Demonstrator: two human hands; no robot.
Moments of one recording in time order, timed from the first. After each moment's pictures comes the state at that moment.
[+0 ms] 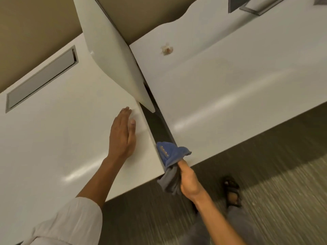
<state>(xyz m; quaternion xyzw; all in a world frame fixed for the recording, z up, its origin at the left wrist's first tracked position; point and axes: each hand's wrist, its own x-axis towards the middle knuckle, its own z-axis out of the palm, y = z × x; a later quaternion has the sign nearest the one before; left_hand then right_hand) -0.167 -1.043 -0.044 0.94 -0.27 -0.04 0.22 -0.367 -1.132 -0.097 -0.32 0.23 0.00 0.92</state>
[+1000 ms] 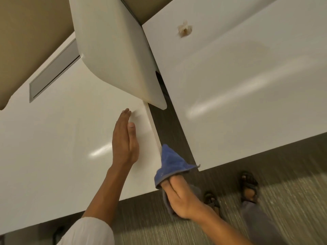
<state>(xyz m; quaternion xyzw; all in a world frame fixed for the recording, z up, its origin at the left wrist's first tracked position) -0.171 -1.055 -0.039 0.96 -0.16 -0.01 0.22 -0.352 -1.130 -0.089 -0.60 0.11 0.12 0.78</state>
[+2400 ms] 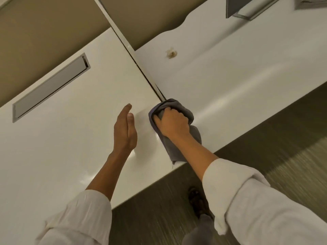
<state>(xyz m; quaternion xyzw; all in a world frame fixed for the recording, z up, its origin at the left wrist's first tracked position) -0.132 -0.979 -0.013 0.89 -0.28 -0.03 0.36 -0.203 -1.118 -0.054 -0.86 0.37 -0.03 0.35</state>
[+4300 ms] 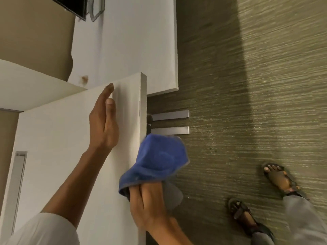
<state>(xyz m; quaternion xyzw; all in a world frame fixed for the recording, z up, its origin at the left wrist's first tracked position) -0.165 -0.949 -0.043 0.65 -0.71 -0.14 0.23 -0.453 -0.705 -0.490 -0.55 0.69 0.09 0.45</state>
